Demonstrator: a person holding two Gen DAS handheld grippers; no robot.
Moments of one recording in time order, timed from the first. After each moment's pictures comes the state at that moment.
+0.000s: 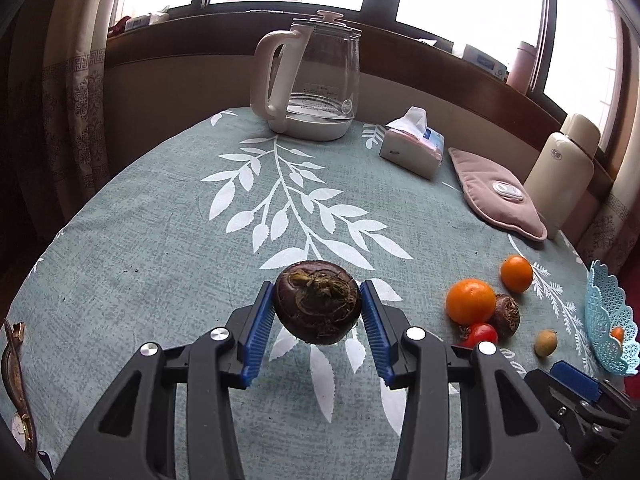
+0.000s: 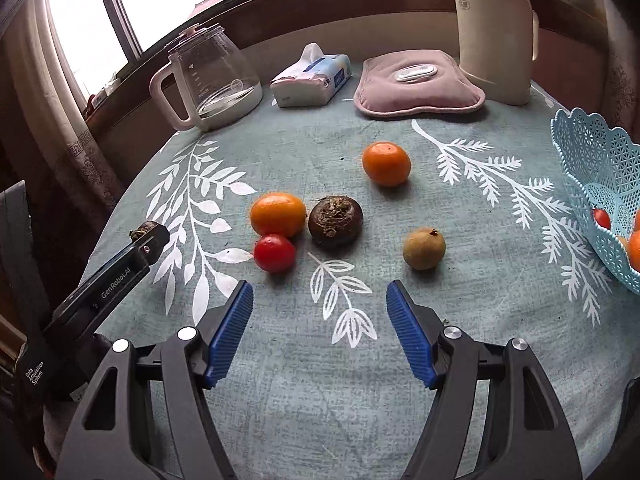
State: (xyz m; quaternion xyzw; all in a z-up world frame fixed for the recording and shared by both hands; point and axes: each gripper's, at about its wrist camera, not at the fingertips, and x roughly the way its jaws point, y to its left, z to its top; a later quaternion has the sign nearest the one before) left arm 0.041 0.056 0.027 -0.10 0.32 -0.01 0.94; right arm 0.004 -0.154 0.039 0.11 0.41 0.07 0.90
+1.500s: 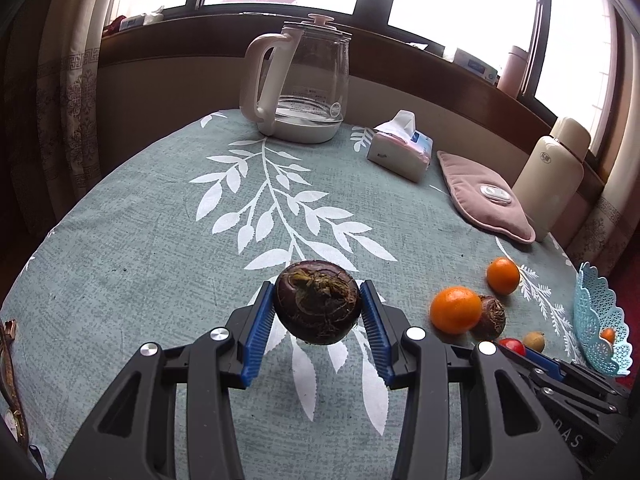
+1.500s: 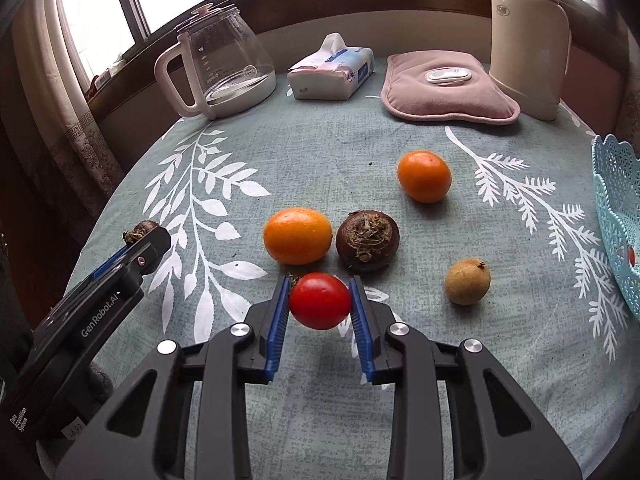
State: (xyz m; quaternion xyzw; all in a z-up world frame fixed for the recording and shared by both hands) left arm 0.038 0.045 0.029 -0.10 0.31 -0.04 0.94; right arm 0.025 -0.145 0.038 0.10 0.42 0.07 0.90
